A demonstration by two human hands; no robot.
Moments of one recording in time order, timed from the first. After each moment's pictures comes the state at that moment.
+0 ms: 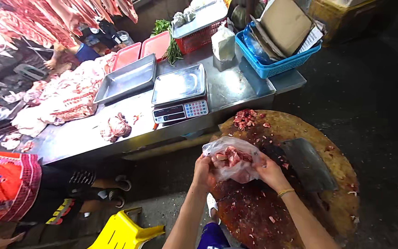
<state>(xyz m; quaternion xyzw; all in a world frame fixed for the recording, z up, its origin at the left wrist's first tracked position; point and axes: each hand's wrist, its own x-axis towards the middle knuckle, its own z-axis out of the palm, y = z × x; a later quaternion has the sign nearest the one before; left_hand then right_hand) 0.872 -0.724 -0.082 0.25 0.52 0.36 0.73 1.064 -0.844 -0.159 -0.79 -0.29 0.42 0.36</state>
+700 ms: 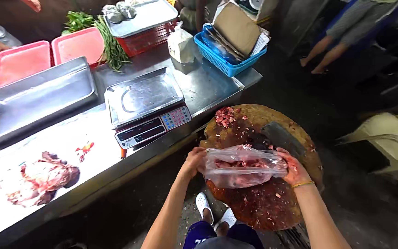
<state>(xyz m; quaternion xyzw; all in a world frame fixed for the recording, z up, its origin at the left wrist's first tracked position) 0.826 -0.570 -0.162 0.57 0.40 0.01 0.72 1.026 -0.884 -0.155 -0.51 0.13 0.32 0.79</state>
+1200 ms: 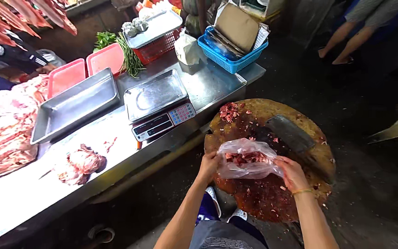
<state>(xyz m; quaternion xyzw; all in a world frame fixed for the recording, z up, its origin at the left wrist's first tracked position) 0.822 -0.656 -0.149 0.65 0.41 0.03 0.64 0.976 -0.898 -0.159 -0.77 0.06 0.26 0.58</state>
